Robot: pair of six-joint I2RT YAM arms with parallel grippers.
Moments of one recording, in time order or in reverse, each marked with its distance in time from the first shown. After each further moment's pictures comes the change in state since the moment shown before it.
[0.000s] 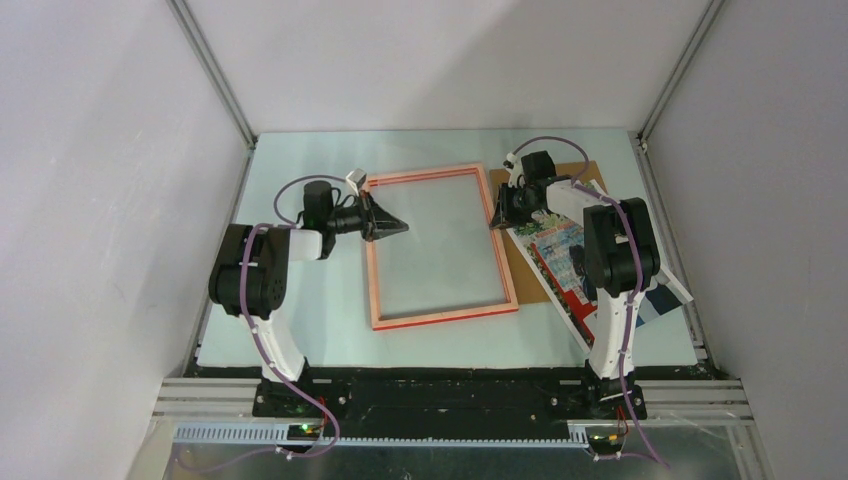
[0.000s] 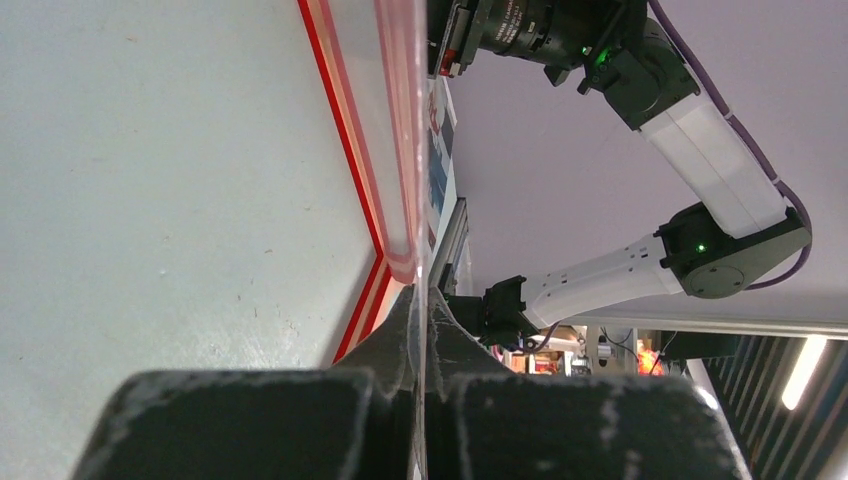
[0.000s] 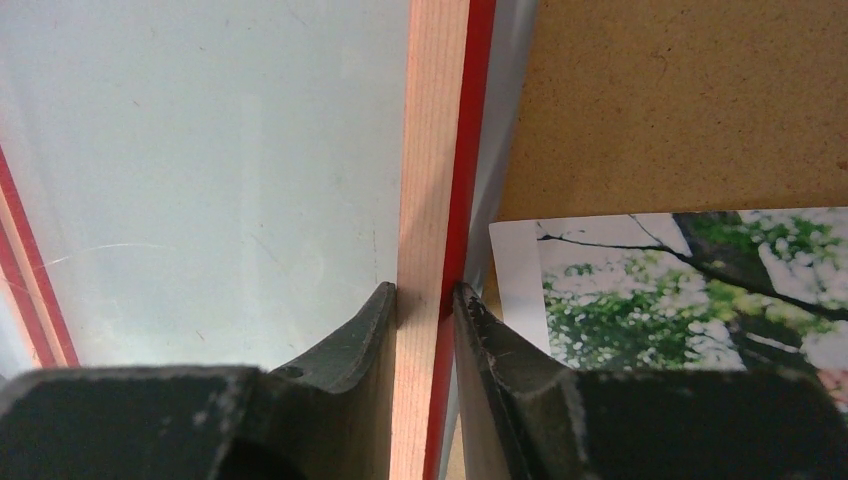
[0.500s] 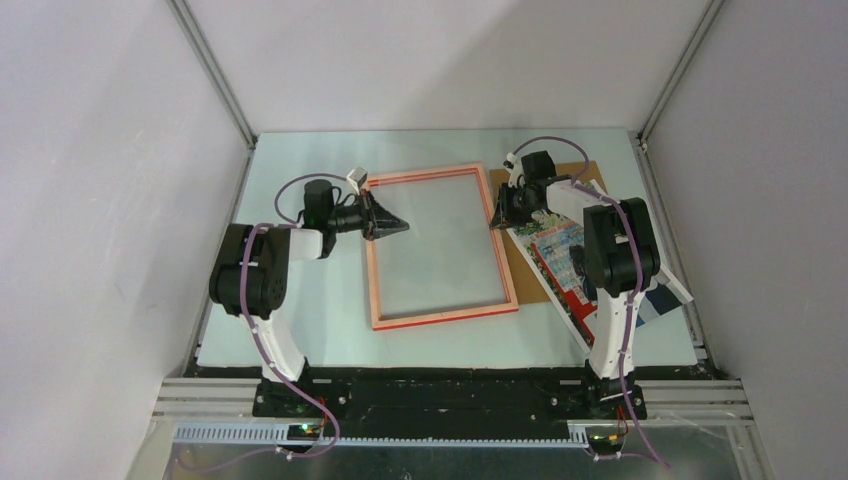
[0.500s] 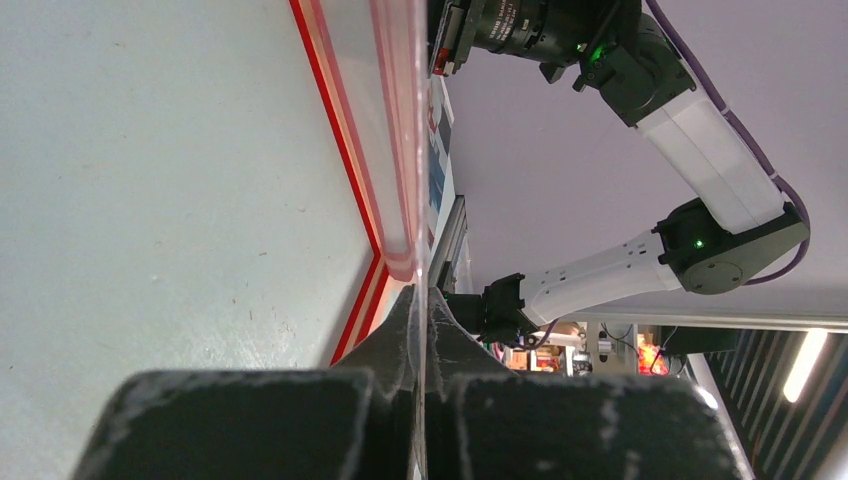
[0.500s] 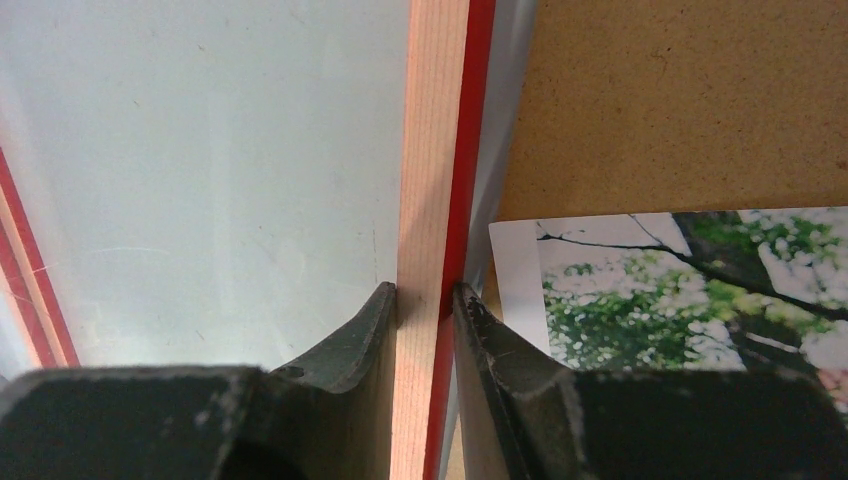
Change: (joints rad) left arm -0.005 0.001 0.012 0.000 0.010 0.000; right arm 0.000 0.000 0.000 -0.001 0.000 0.000
